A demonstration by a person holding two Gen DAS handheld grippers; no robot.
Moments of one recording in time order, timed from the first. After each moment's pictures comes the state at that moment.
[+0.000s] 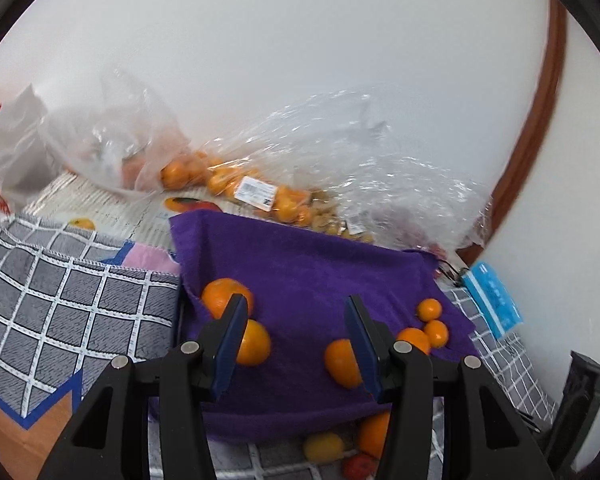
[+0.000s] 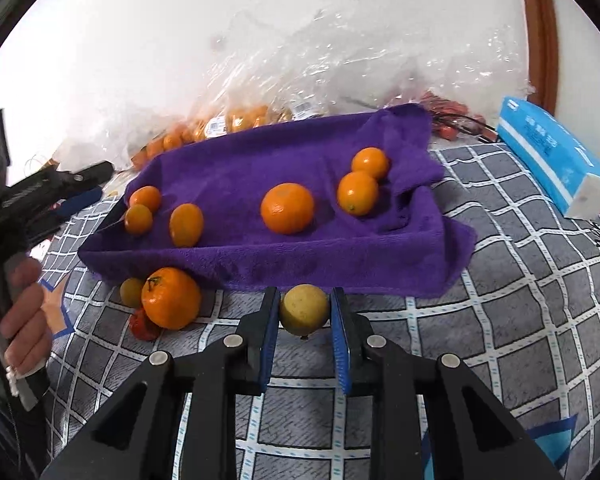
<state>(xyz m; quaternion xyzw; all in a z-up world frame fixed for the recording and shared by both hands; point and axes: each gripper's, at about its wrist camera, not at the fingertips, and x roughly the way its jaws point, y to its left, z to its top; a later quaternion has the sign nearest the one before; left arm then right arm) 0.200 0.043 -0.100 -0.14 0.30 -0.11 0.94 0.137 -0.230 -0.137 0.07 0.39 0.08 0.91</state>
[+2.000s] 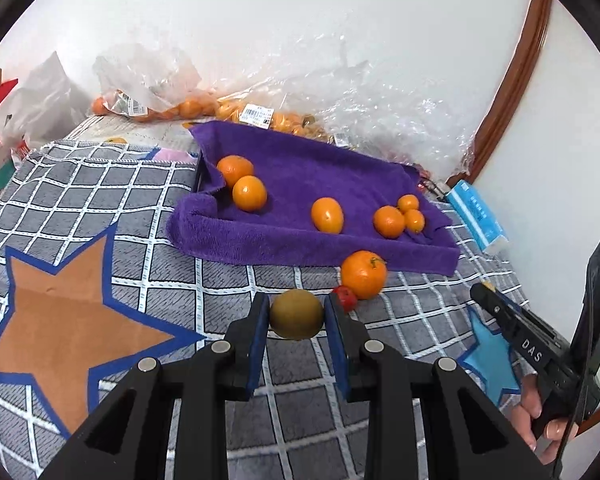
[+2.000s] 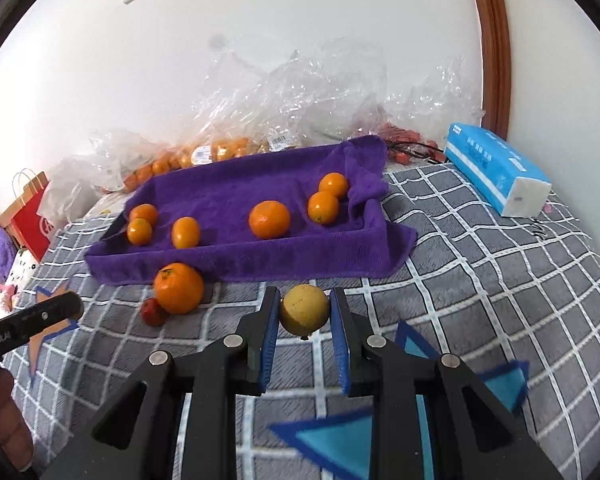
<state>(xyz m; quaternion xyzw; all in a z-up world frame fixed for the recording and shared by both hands) 0.094 0.044 -0.116 -0.12 0.38 -0.12 0.91 0.071 -0.225 -0.107 0.06 0.34 0.02 0.94</state>
